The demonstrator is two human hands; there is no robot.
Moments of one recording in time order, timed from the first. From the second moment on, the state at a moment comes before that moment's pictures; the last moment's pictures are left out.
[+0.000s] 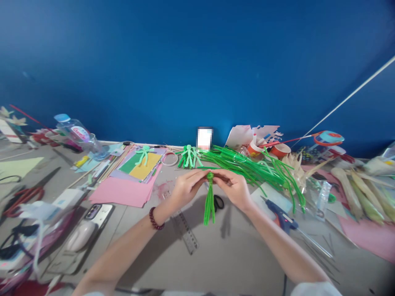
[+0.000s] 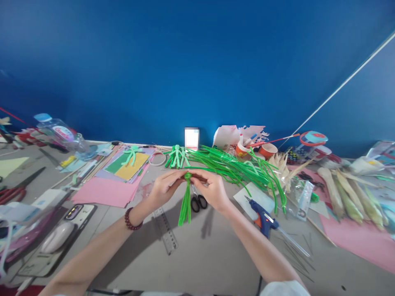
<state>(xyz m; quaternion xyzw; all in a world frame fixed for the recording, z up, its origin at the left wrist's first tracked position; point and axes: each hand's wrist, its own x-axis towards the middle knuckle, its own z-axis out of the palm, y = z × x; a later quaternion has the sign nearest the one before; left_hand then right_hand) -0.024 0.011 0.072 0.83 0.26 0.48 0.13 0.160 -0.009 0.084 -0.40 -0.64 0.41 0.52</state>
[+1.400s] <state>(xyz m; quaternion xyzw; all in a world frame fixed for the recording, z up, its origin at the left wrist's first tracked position) -0.019 0.006 0.081 0.72 0.34 0.51 0.34 0.160 -0.007 0.085 -0.36 -0.61 0.49 0.51</state>
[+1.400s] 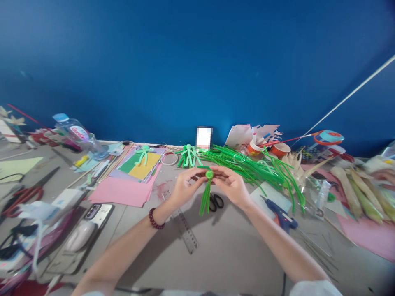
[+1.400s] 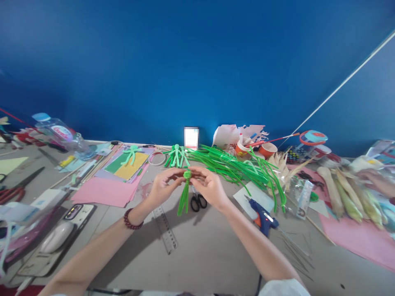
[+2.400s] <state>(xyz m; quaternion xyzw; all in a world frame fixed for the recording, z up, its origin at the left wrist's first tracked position) -0.009 -0.002 0.090 0.46 0.38 0.38 0.71 0.164 -0.001 0.090 -0.42 -0.55 0.53 0.48</state>
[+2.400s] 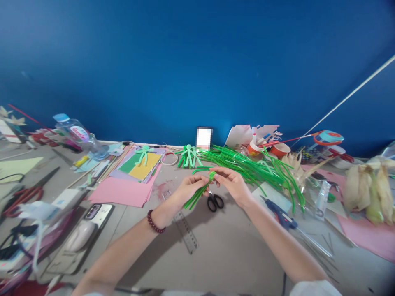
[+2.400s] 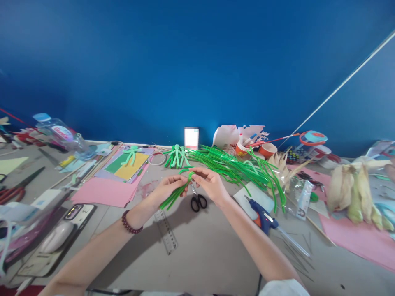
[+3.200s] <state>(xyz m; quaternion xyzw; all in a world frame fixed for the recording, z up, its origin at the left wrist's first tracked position) -0.009 -0.006 0.089 0.66 0.42 0.39 0.49 0.165 -0.002 0.093 -0.43 -0.55 0.51 0.50</state>
